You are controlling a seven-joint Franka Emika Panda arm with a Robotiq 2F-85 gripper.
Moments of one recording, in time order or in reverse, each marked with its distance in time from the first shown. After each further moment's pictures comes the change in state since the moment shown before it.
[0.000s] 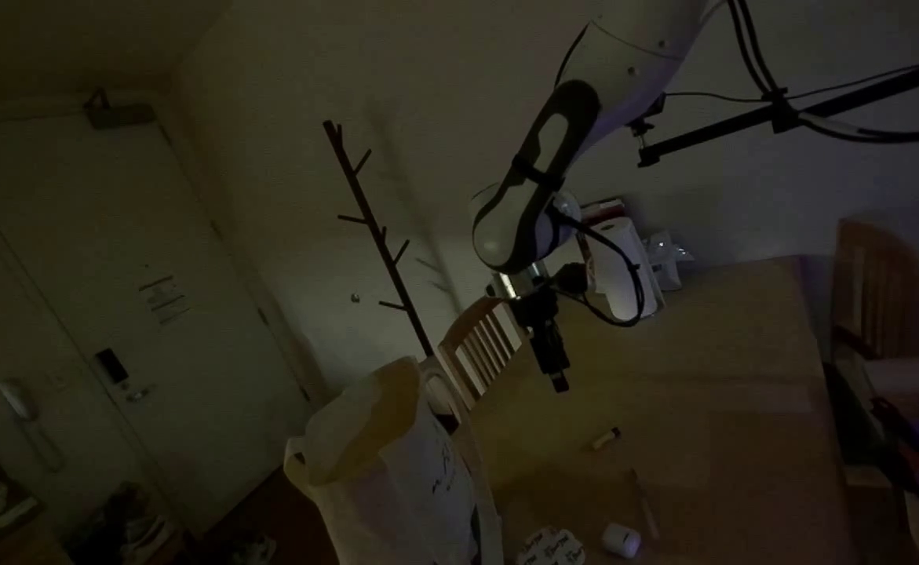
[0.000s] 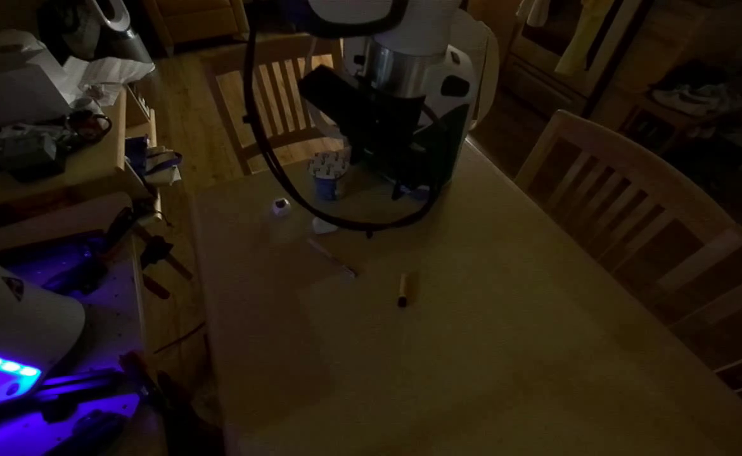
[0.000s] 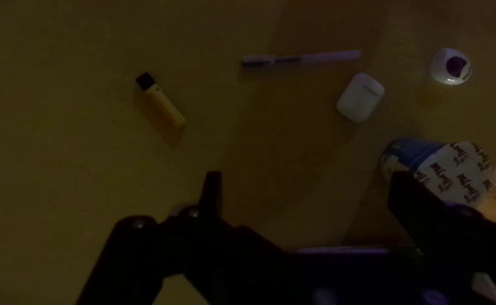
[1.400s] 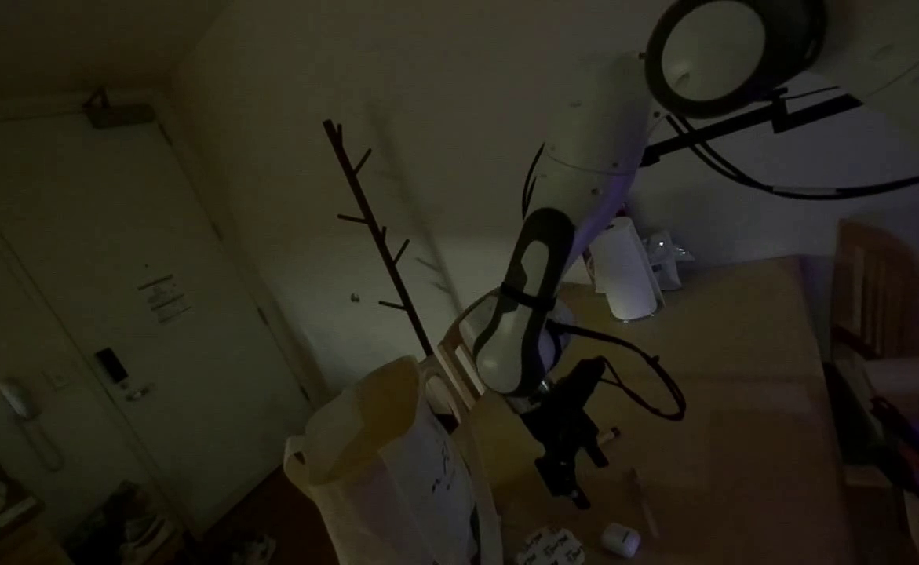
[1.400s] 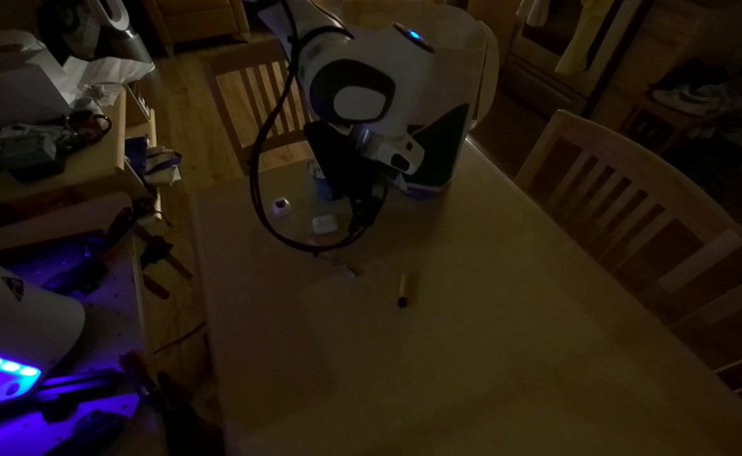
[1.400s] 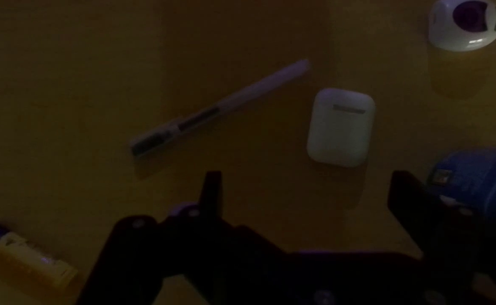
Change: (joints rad) arm 0.082 0.331 0.077 0.093 -0.032 0.035 0.539
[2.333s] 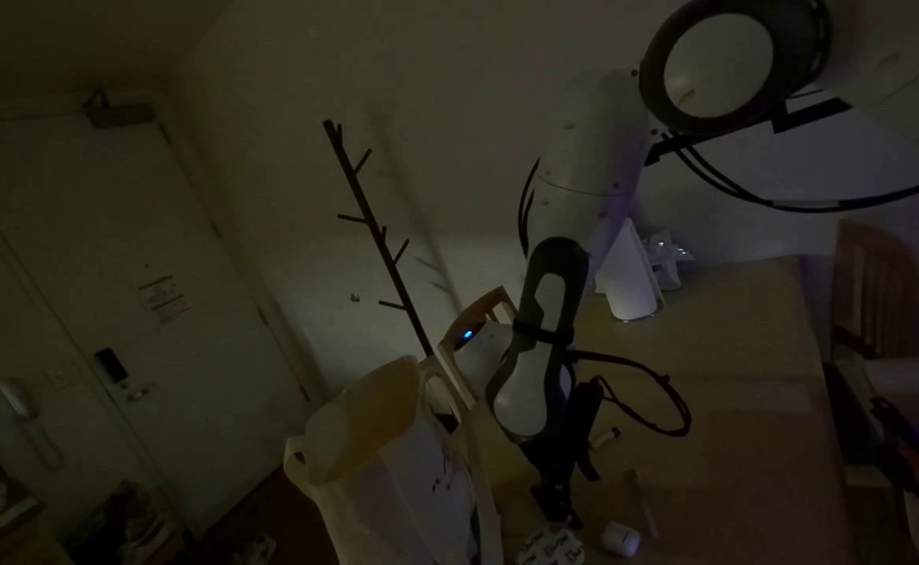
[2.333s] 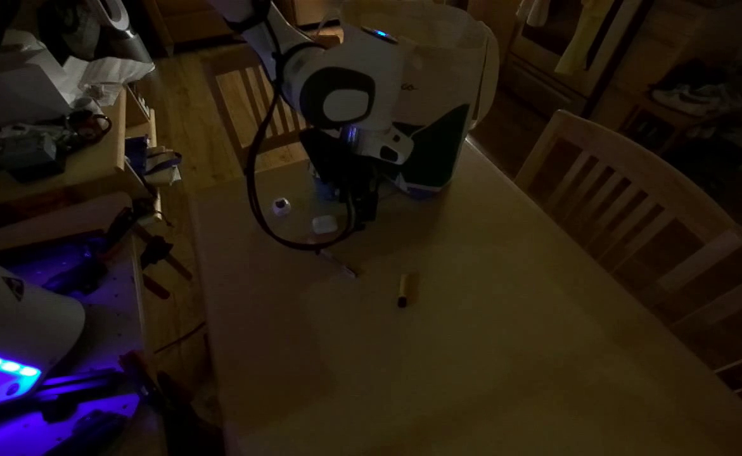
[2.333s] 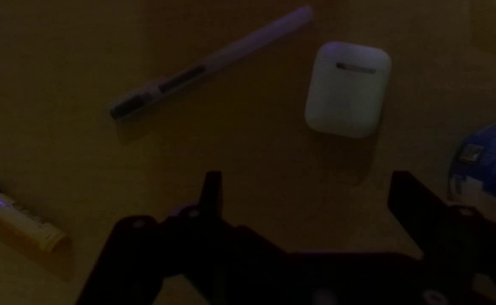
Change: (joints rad) arm 0.101 0.034 -0.036 -0.031 -0.117 0.174 0.159
